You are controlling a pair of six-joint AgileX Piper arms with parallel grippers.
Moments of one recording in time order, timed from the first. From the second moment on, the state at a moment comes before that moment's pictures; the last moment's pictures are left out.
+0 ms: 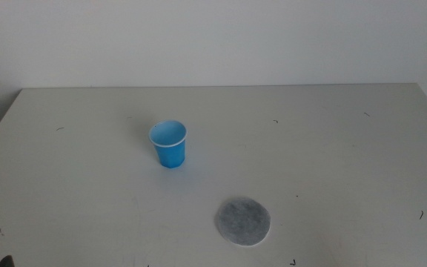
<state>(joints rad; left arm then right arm) 0.04 -0.01 0.03 0.00 0.35 0.07 -0.05 -0.02 0.03 -0.03 0.14 0.03</state>
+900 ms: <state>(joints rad) 0.04 0.74 -0.99 -0.03 0.84 0.07 -0.05 -0.02 0.03 -0.03 0.14 0.03</state>
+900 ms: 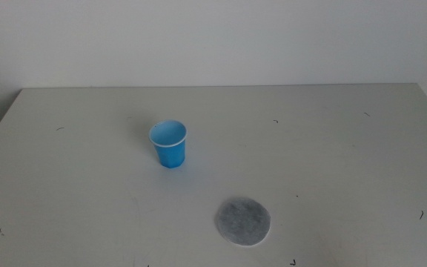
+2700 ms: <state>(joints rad) -0.17 1.92 -1.56 -0.39 0.92 0.11 -0.05 -0.02 0.03 -0.03 0.14 0.03</state>
